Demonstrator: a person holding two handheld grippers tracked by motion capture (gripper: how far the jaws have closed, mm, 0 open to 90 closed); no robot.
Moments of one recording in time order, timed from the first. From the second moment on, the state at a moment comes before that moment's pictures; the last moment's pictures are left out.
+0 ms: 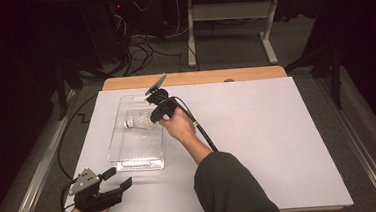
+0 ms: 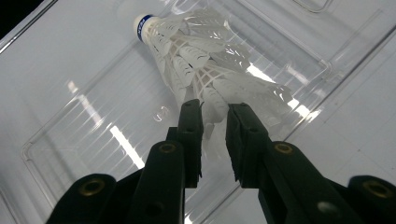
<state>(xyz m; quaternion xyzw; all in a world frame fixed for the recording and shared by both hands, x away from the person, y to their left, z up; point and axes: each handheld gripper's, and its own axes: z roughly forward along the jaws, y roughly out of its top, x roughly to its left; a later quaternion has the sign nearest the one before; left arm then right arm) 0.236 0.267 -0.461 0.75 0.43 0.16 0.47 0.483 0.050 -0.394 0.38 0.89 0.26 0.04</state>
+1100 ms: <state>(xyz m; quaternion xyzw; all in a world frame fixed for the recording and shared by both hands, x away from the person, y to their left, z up) 0.236 0.266 -0.462 0.75 0.44 0.16 0.47 0.468 0.014 -0.379 0.37 0.87 0.31 0.05</state>
